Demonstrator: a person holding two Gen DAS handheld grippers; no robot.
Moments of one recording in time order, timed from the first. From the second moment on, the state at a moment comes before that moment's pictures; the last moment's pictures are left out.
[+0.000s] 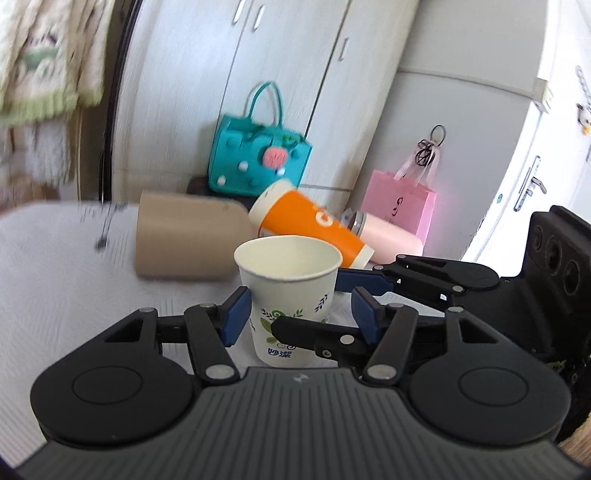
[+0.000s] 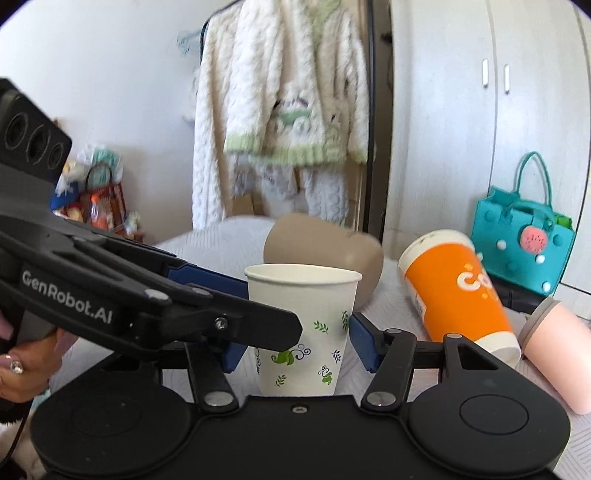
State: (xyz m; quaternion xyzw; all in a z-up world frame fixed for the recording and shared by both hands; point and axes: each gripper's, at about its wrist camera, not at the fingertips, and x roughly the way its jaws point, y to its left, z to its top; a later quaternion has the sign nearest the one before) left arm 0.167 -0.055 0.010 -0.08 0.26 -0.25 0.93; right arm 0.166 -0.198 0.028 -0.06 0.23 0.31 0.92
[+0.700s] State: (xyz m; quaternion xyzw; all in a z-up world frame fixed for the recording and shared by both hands) left arm 0.179 -0.059 -0.005 -0.11 0.28 -0.26 0.92; right arm 0.169 -0.196 0.018 -0.07 0.24 0.28 0.93
